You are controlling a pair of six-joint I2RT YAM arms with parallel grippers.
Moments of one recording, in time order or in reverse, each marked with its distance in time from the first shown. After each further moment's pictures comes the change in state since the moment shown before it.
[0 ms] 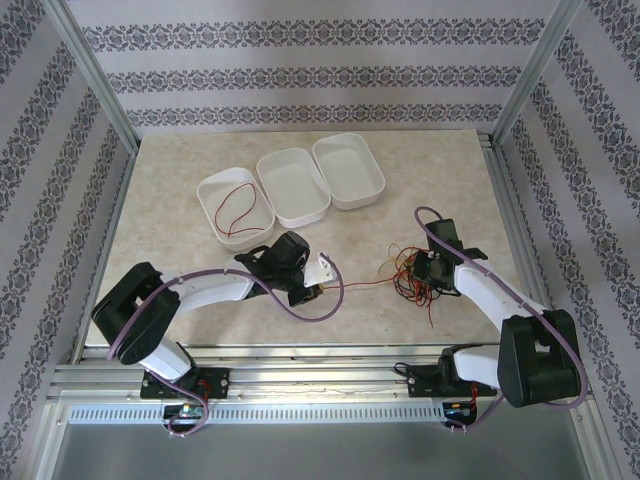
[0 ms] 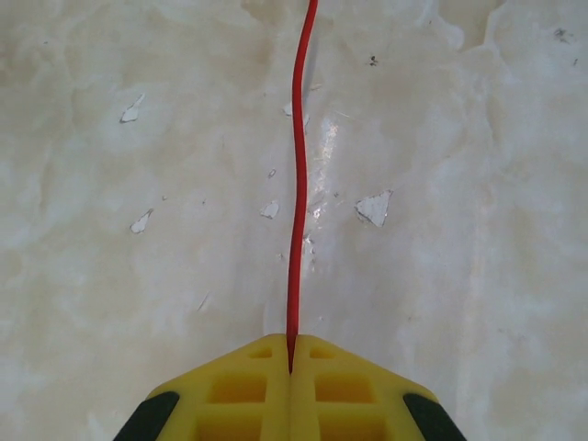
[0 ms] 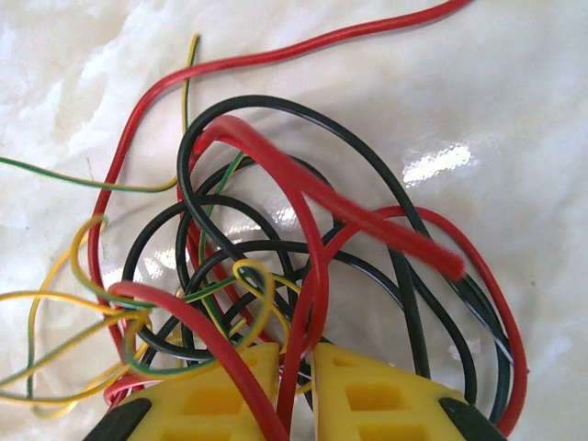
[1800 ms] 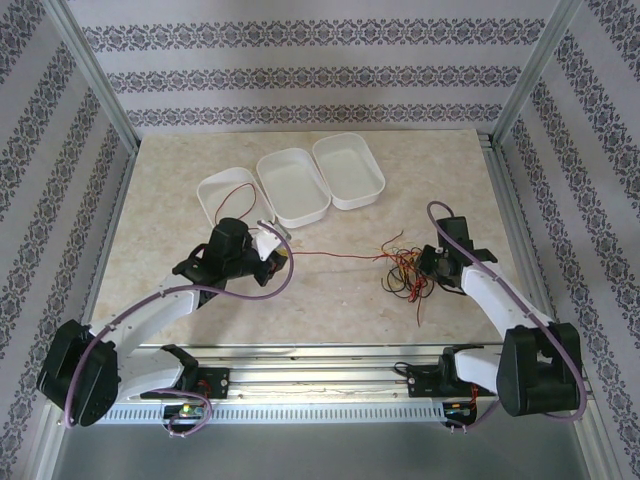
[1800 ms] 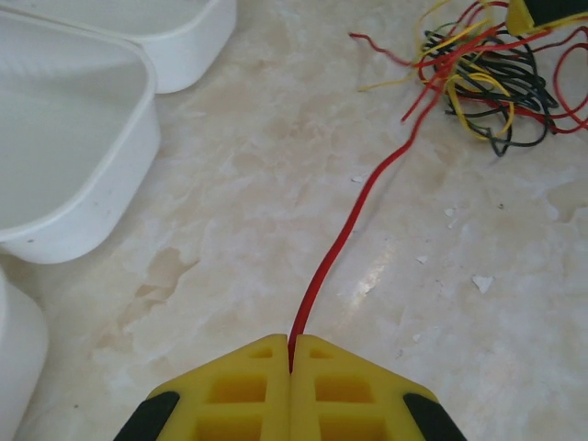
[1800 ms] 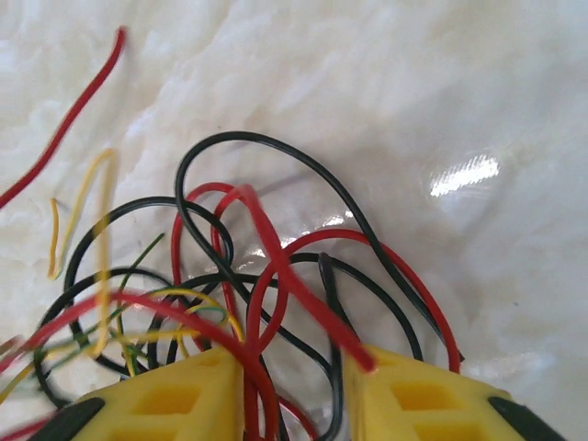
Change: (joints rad) left arm 0.266 -0.386 -0.156 0.060 0.041 -0.248; right arm -0.058 -0.060 0.021 -0.005 -0.056 -0.003
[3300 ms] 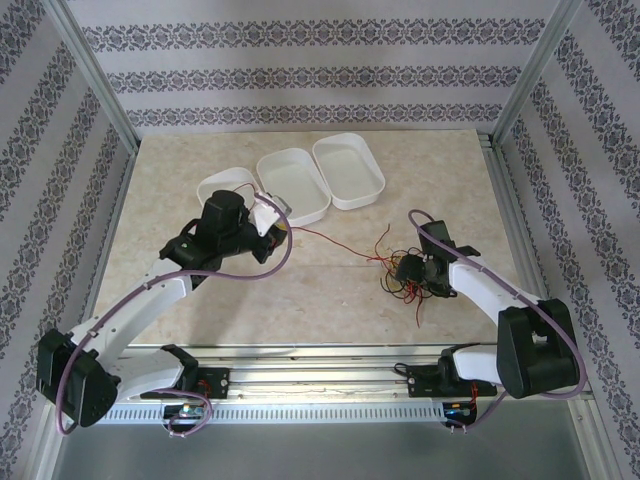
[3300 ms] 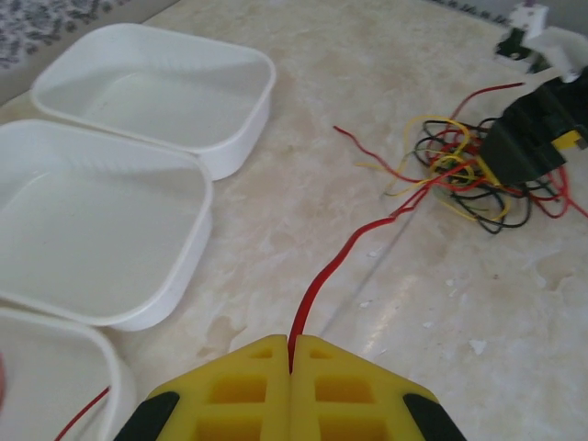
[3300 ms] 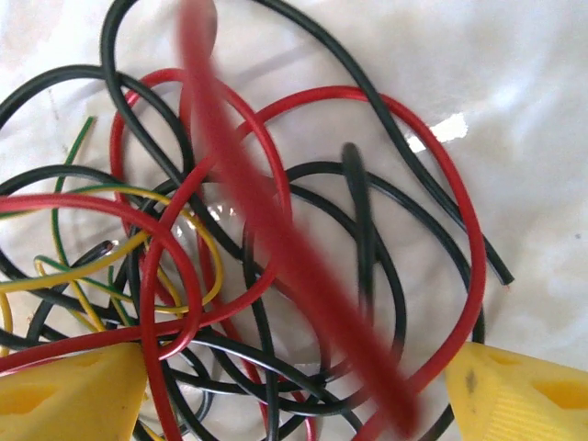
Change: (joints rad) left arm 0.002 -0.013 0.297 -0.254 -0.072 0.021; right arm 0.104 0.113 -0.013 -0.038 0.051 0.039
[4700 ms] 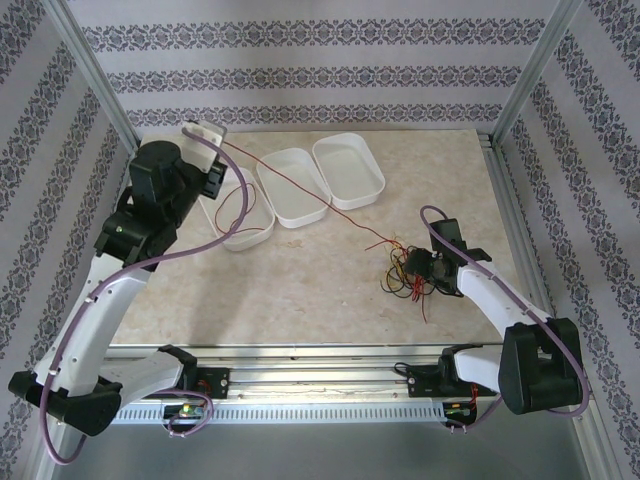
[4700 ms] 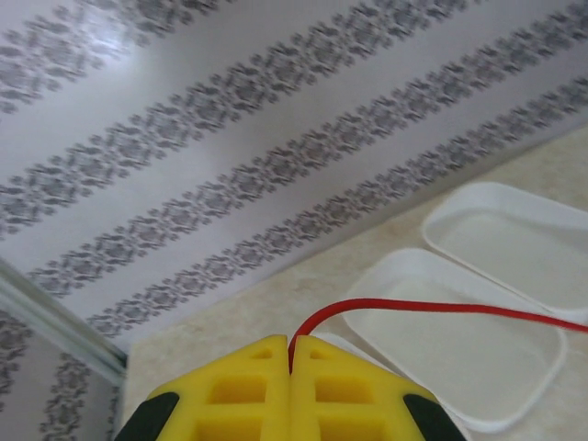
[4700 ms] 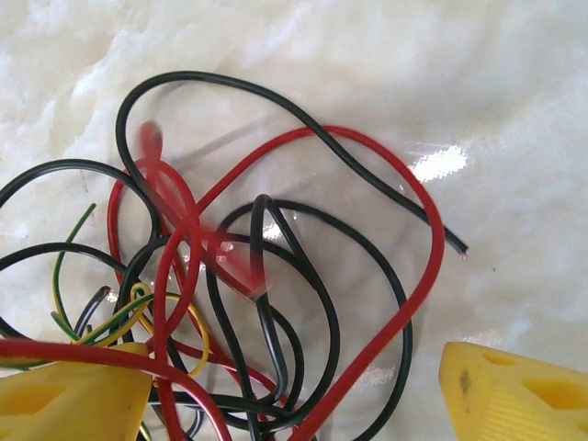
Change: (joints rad) left arm 0.139 -0.034 0.496 -0.179 -0.521 0.103; right arm -0.058 -0.084 0.000 0.002 0.019 -0.017
